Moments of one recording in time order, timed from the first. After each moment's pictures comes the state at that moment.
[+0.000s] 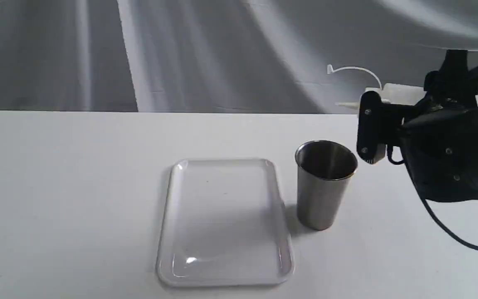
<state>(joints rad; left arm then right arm) 0.05 0.00 0.00 -0.03 0.27 0.04 0.31 1.71 -0.97 -1.62 0.91 0.39</state>
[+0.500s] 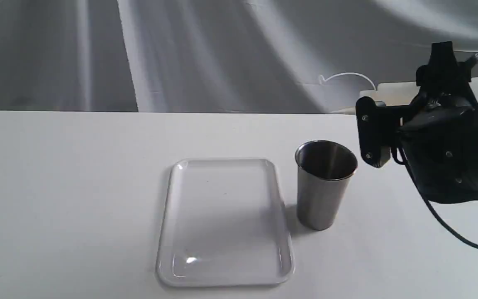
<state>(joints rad) 0.05 0.00 0.00 -0.03 0.27 0.04 0.31 1.71 -0.97 -1.70 0.91 0.27</state>
